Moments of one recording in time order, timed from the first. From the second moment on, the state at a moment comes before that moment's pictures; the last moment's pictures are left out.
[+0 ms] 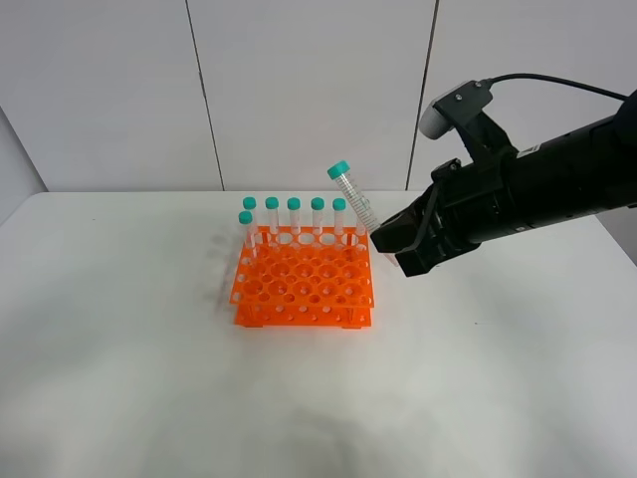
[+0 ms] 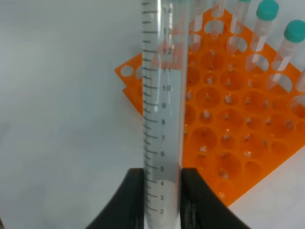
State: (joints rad) left arm 0.01 -0.01 -0.50 -0.01 1.07 0.00; right arm 0.38 1.35 -0.91 0.76 0.58 -1.06
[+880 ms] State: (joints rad) left arm 0.01 0.71 -0.88 -0.03 0.84 0.05; right arm 0.38 1.35 -0.91 0.76 0.56 -1.06
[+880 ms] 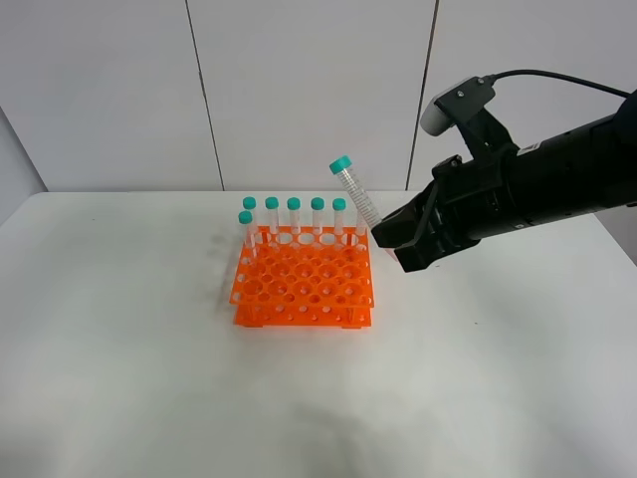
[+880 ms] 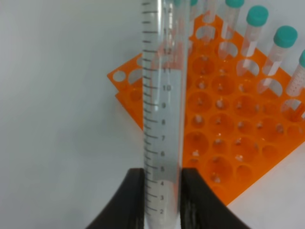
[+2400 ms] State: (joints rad) left arm -0.31 1.58 -0.88 -1.72 0.67 1.15; right arm 0.38 1.35 -0.91 0.76 0.54 -1.06
